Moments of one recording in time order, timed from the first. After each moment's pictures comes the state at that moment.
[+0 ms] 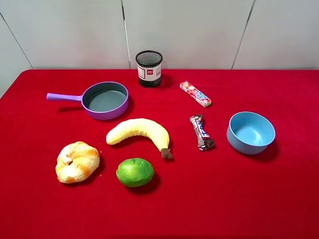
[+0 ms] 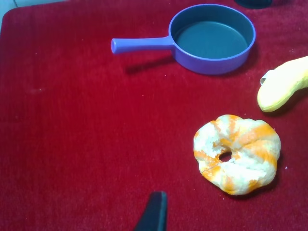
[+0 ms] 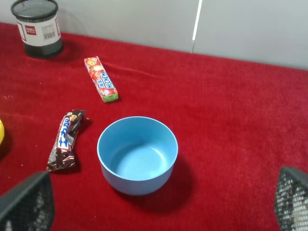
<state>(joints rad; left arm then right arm) -0.07 -0.01 -0.49 -0.10 1.07 0.14 0.26 -0.01 -0.50 -0.08 1.01 -0.01</state>
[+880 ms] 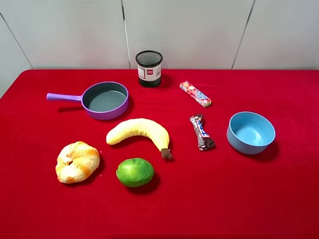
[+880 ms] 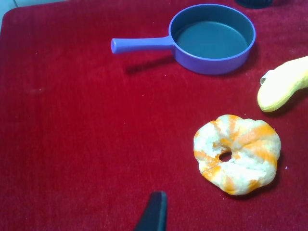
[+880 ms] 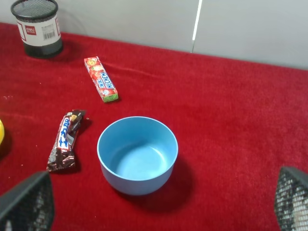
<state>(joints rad) -0.07 -0.01 -0.49 -0.10 1.07 0.14 0.26 -0.01 -0.50 -0.08 1.01 -0.01</state>
